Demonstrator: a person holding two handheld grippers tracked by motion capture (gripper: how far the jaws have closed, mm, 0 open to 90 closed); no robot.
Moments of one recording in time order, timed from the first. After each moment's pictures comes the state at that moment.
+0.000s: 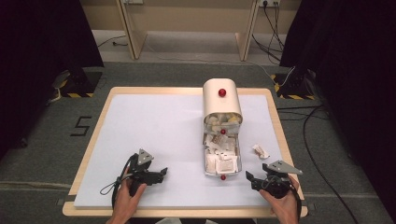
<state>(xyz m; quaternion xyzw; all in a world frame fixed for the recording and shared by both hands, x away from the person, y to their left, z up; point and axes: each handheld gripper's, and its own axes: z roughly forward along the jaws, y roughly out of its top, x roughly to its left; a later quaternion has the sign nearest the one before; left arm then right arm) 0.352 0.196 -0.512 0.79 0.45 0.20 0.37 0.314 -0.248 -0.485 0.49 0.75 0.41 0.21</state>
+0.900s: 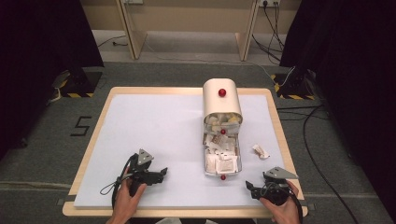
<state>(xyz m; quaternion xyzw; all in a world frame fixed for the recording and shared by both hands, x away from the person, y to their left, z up) 0.352 0.196 -0.512 0.79 0.45 0.20 0.37 0.301 -0.248 -0.498 0.48 0.78 0.36 0.19</state>
